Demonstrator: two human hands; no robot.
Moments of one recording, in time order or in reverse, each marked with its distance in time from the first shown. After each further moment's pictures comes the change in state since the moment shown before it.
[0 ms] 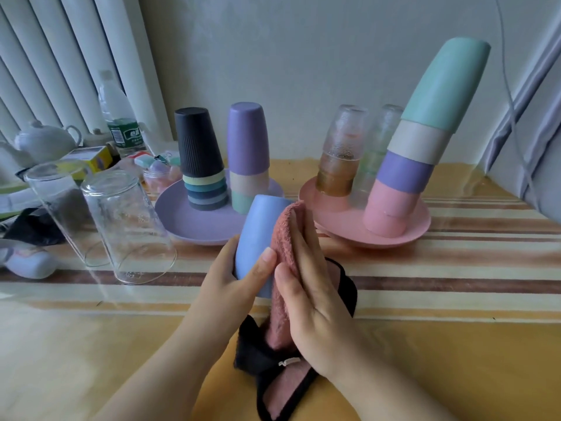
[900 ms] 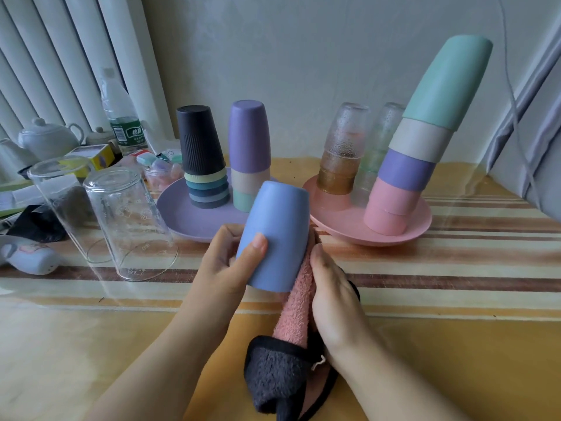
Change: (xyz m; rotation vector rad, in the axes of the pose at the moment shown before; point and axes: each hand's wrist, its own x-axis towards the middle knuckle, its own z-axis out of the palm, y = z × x) left_hand 0.005 -0.001 -0.007 -0.128 0.055 0.012; right_hand 0.001 0.001 -0.008 0.355 0.143 0.555
